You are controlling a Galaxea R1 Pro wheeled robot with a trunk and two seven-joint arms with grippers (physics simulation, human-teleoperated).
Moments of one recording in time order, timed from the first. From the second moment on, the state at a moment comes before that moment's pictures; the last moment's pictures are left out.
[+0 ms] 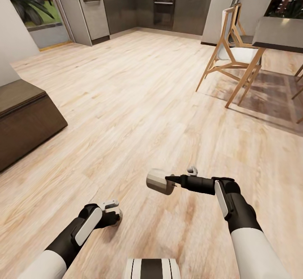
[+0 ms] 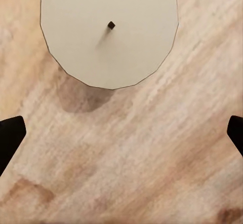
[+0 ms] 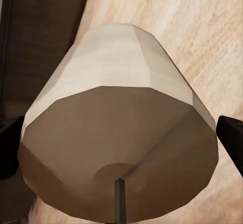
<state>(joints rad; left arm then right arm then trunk) -0.55 0.10 -0.34 -0.90 0.79 0.78 0.45 -0.67 0.03 -0.20 -1.05 -0.01 0.92 0.99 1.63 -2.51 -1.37</state>
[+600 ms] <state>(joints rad) -0.55 0.10 -0.34 -0.90 0.79 0.78 0.45 -0.67 0.03 -0.20 -1.05 0.00 0.92 0.99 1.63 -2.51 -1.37</state>
